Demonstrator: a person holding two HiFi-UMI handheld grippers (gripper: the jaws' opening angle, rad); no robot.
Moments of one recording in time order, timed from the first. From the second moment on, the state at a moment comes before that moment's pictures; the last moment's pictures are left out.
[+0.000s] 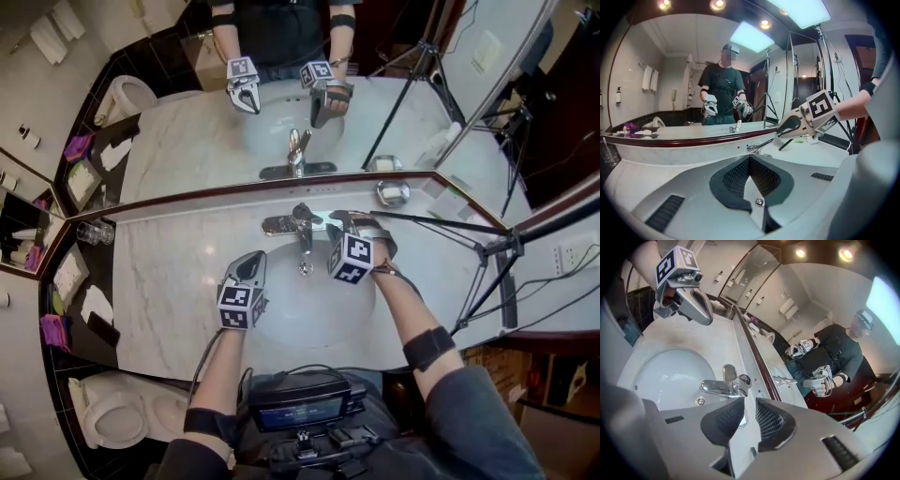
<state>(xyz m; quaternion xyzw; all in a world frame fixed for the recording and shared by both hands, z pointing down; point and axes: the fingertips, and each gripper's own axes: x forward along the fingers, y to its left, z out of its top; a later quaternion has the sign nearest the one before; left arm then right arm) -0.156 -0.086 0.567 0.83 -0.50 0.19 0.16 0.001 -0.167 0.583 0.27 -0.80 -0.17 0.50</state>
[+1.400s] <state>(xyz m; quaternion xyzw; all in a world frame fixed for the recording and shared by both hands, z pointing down) -0.166 -0.067 0.543 0.82 -0.51 0.18 0.16 0.049 -0.089 0.561 0.44 -0.86 0.06 0.27</state>
